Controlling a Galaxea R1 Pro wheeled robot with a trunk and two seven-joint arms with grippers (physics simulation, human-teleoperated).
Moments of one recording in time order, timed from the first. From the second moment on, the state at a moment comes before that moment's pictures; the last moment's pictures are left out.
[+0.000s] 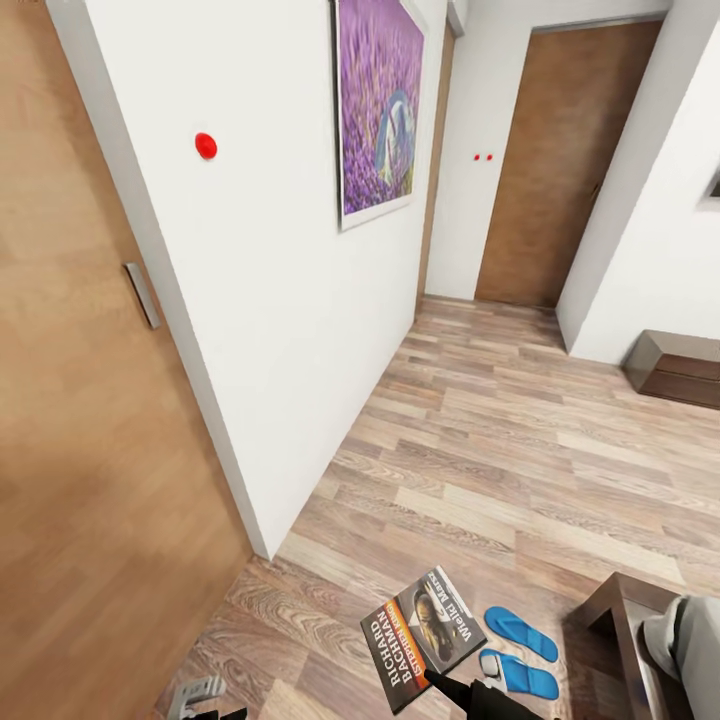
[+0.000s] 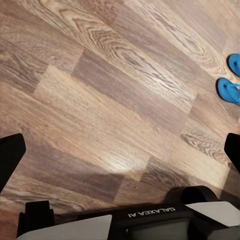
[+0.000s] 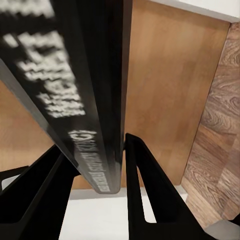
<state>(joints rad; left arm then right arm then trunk) -0.46 0.16 -0.06 -0.02 0.31 -0.07 -0.54 -0.46 -0.12 -0.09 -0.07 -0.35 0.14 1.31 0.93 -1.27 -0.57</state>
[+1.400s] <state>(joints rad) -0.46 0.16 -0.06 -0.02 0.31 -0.07 -0.54 -0.46 -0.12 -0.09 -0.07 -0.35 0.14 1.31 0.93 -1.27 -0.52</state>
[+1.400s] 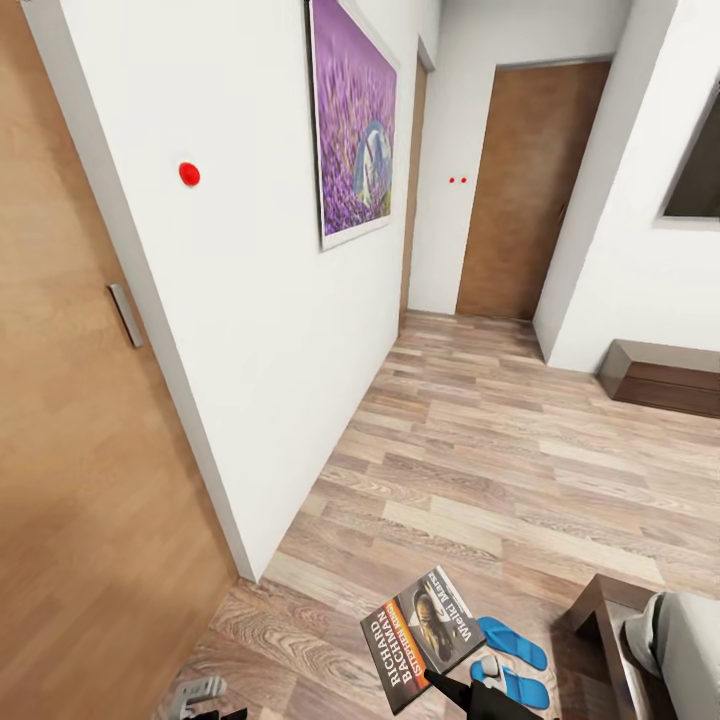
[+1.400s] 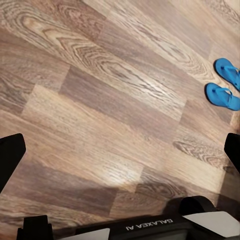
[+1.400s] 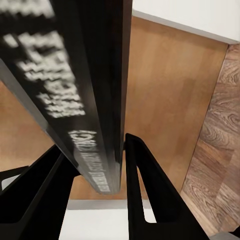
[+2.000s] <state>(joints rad) -0.46 0.16 -0.06 -0.02 0.31 -0.07 -0.54 -0.46 -0.12 -0.09 -0.07 -0.35 0.14 1.31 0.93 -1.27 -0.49</state>
